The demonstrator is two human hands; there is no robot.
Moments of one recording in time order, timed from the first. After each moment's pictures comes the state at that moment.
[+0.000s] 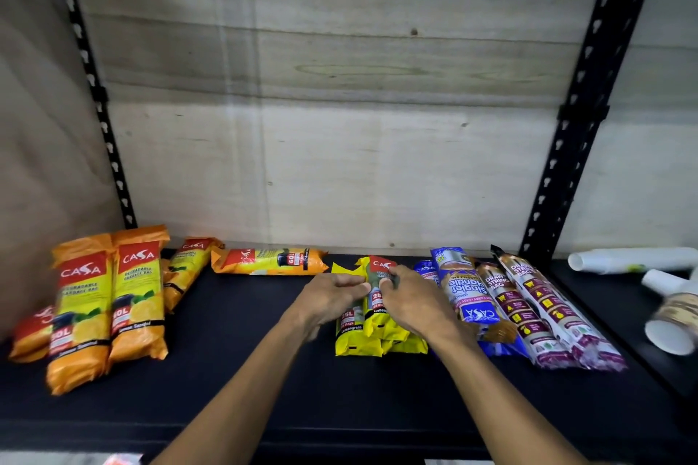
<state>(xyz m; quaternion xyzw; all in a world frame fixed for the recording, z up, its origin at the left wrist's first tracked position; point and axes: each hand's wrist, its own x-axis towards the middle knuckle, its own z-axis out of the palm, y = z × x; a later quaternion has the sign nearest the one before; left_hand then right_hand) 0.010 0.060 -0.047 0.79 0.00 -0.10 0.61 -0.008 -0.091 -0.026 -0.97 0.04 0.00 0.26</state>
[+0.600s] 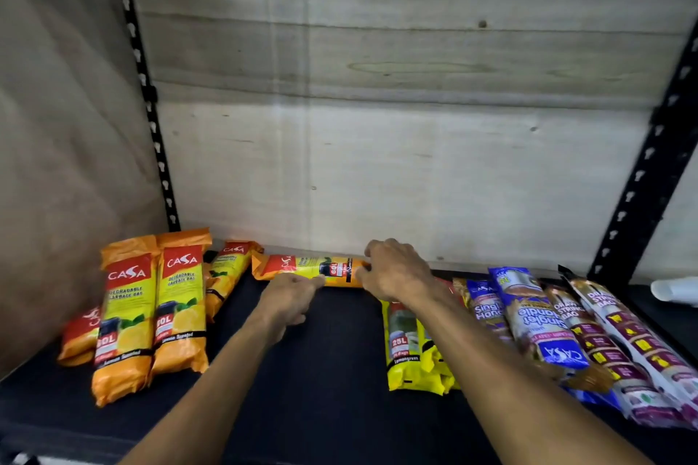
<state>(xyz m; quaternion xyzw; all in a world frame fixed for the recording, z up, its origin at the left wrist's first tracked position) 0.040 0.165 -0.048 0.80 0.18 -0.01 0.58 0.061 0.001 0.002 -0.99 -0.09 -0.01 0.12</state>
